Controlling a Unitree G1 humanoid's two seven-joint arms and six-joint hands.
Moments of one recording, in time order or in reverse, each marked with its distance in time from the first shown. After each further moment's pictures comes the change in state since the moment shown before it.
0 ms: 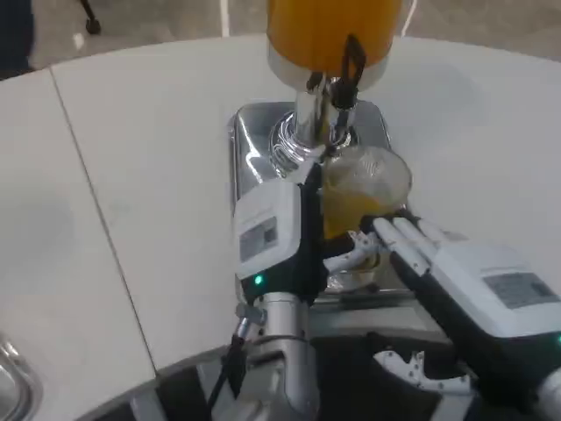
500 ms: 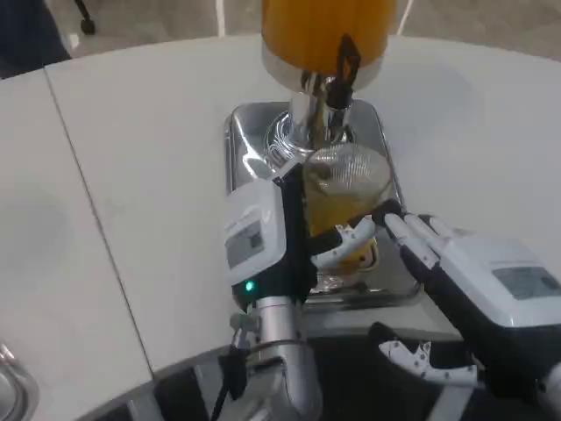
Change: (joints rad) left arm -0.052 -0.008 -0.013 0.150 -0.081 -0.087 0.209; right arm -0.030 -0.001 -0.004 0.000 0.005 0.042 0.043
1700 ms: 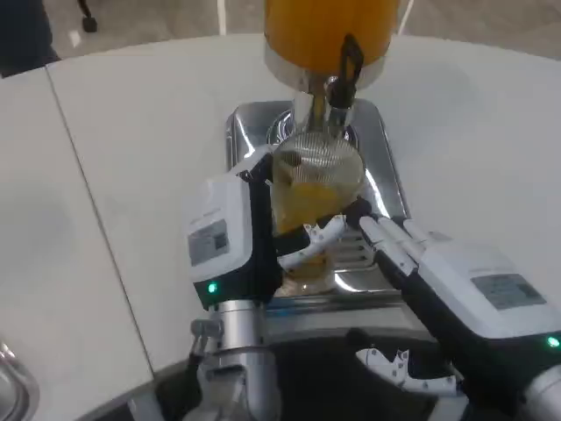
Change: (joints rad) left arm 0.113 0.134 -0.013 -0.210 0.090 0.011 0.009; right arm 0.024 0.013 0.051 0.010 0.030 -0.035 -0.080
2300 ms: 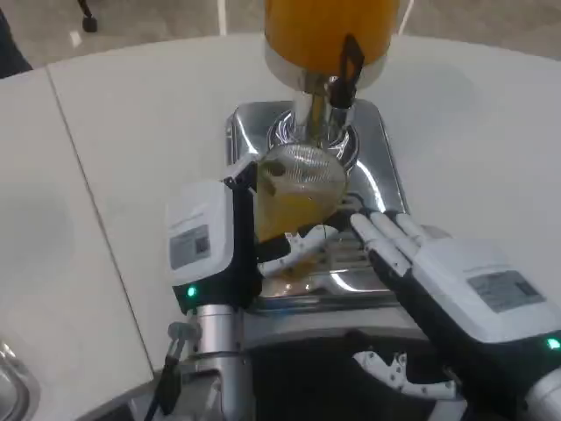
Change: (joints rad) left arm 0.038 0.062 0.016 -0.038 0.008 -0.005 -0.055; right arm 0.017 -0.010 -0.006 -0.043 -0.024 -0.037 0.008
